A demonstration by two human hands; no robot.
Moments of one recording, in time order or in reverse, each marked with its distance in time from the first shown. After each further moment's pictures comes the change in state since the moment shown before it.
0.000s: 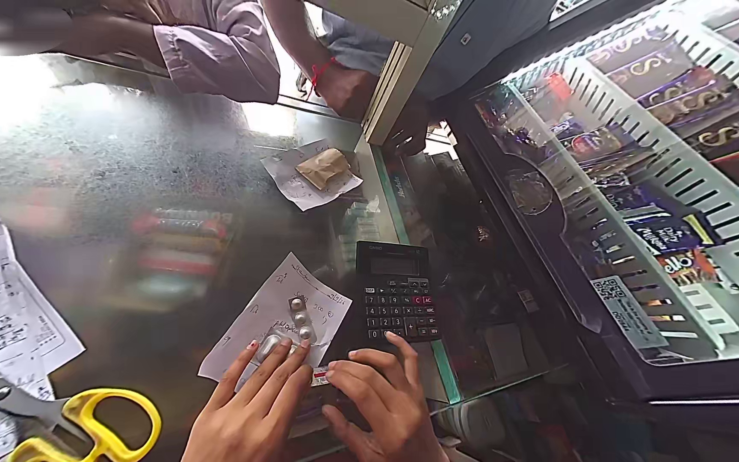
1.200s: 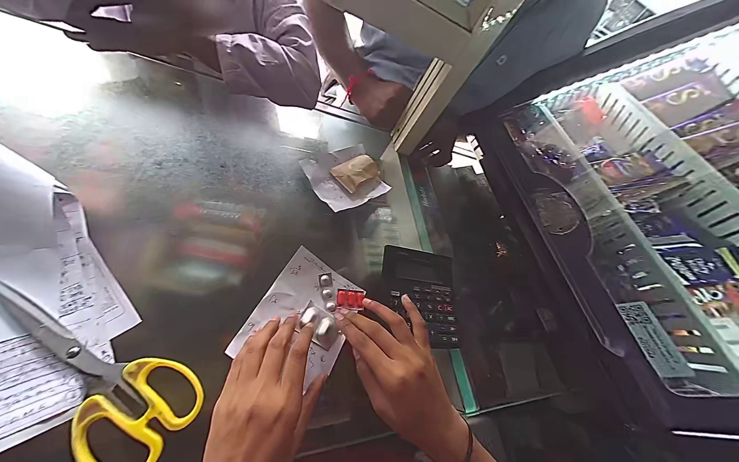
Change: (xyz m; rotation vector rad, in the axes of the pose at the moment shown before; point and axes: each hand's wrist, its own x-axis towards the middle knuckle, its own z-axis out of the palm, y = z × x) left_hand 0.000 0.000 0.000 0.005 0.073 -0.239; right_hand 0.046 0.007 0.003 -0.144 -0.184 -0.070
